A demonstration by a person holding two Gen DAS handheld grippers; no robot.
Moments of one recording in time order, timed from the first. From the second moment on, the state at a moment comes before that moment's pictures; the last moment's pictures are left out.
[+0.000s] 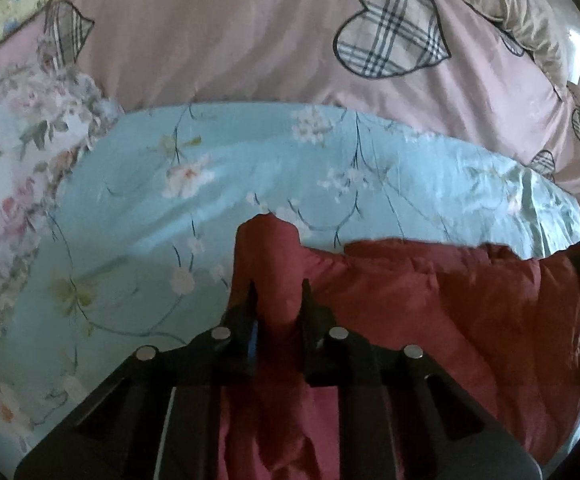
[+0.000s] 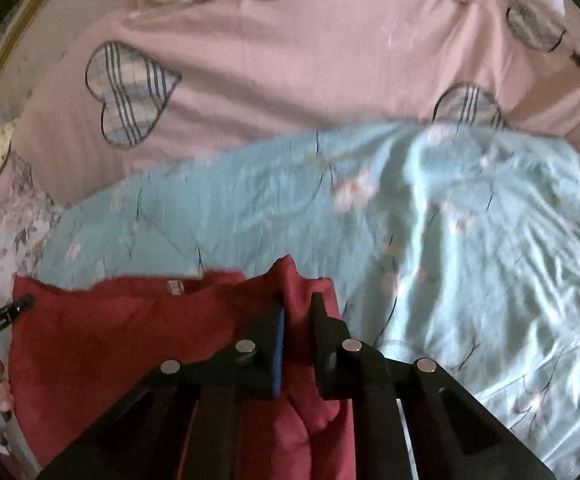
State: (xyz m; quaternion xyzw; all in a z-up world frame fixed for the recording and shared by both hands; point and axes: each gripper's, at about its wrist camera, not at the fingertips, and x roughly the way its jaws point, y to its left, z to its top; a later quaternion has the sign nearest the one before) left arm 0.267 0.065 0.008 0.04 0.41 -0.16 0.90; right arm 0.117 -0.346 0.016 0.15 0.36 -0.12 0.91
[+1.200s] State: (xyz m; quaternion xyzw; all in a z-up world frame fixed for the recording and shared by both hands) left arm 0.295 0.083 -0.005 -0.05 0.42 -0.13 0.90; right arm 0.147 -0.404 -0.060 0.26 0.39 -0.20 0.86
